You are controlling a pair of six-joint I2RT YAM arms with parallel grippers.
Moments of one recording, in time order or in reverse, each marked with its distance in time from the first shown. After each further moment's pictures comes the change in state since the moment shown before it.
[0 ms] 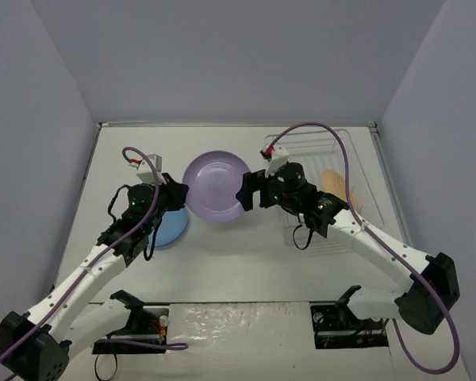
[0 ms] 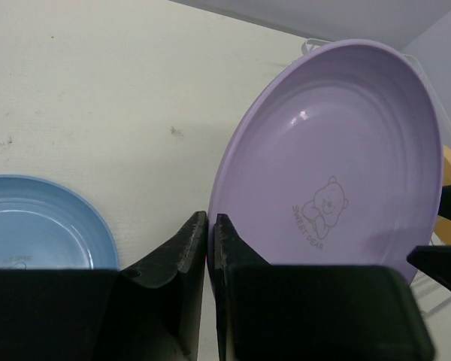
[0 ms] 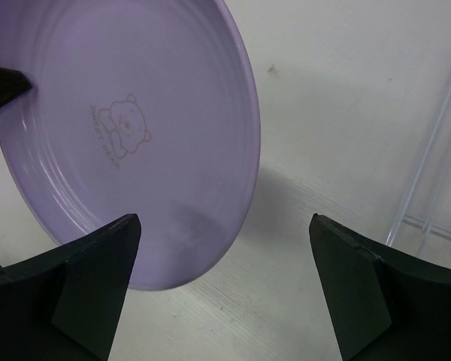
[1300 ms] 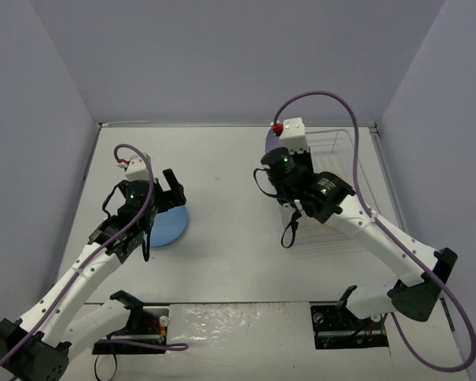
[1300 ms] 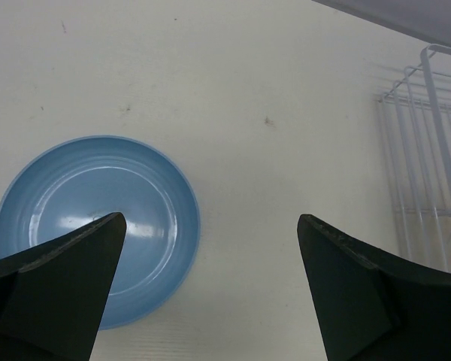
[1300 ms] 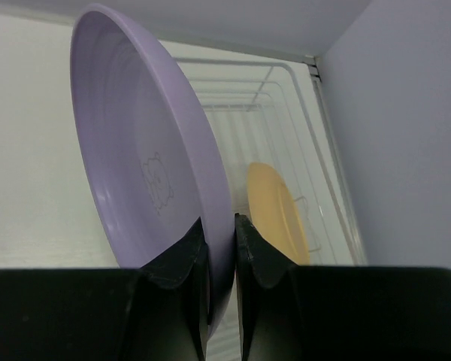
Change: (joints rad) left arm 0.008 -0.012 0.117 -0.308 -0.234 -0.002; right arm 0.145 0.097 0.455 -0.538 0.990 -0.106
